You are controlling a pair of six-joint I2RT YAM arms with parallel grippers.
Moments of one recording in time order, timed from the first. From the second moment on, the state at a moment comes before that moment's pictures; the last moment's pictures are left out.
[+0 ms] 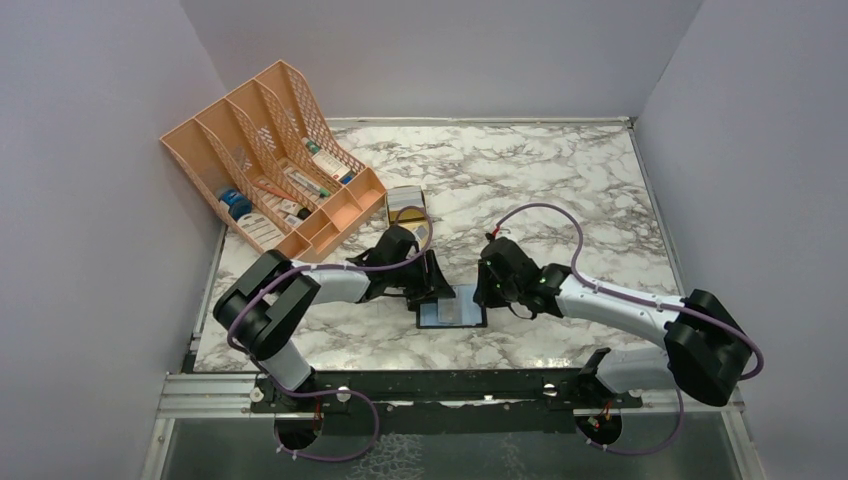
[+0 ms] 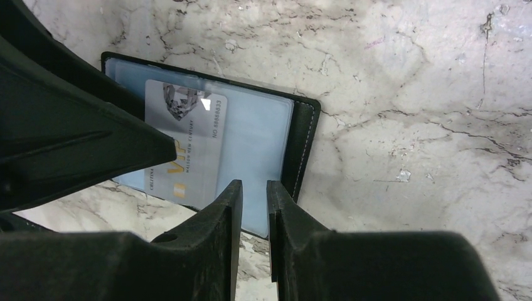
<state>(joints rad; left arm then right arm) -0.69 1.64 0.65 0.22 0.45 -0.96 0.84 1.29 0.67 -0.30 0.13 0.67</state>
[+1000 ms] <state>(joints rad) -0.69 1.57 0.63 0.16 0.39 -0.97 0.84 1.35 0.61 -0.26 0.09 0.70</state>
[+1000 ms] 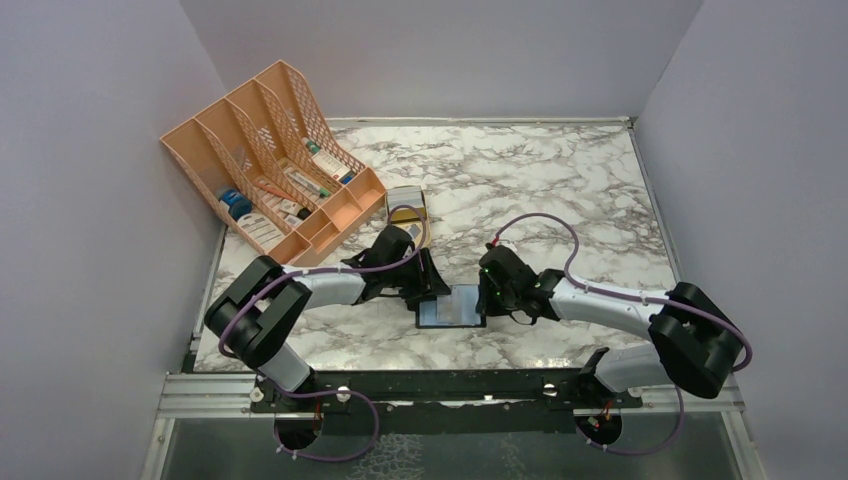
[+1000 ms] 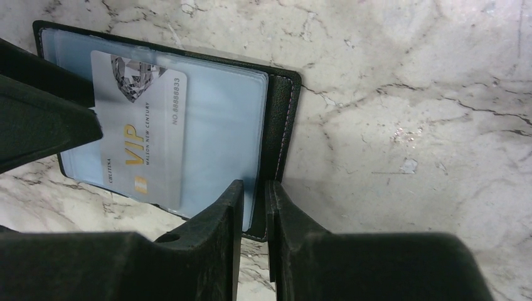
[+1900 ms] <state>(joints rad) -0.76 1.59 0.67 0.13 0.33 -0.99 0.84 1.33 0.59 -0.21 0.04 0.75</state>
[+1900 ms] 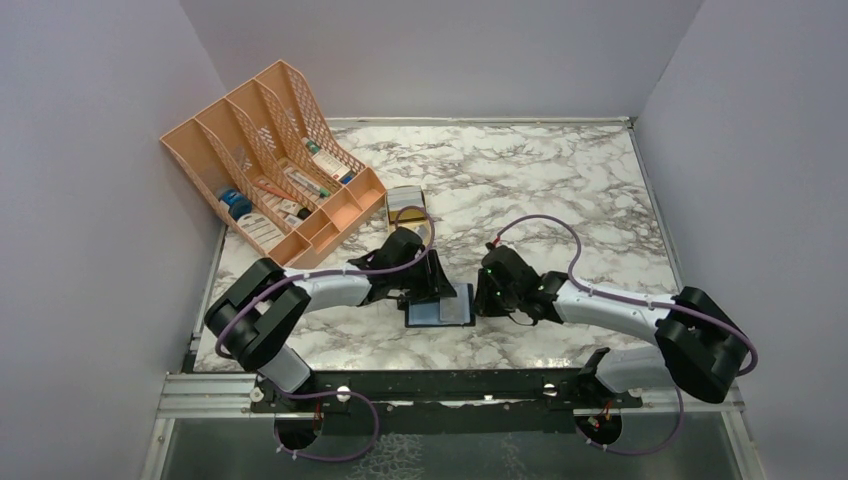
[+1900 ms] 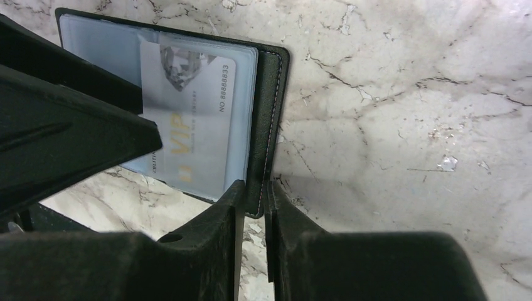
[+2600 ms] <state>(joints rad) -0.76 1.54 0.65 0.10 0.28 -0.98 0.84 1.36 0.60 -0.23 0.08 0.73</state>
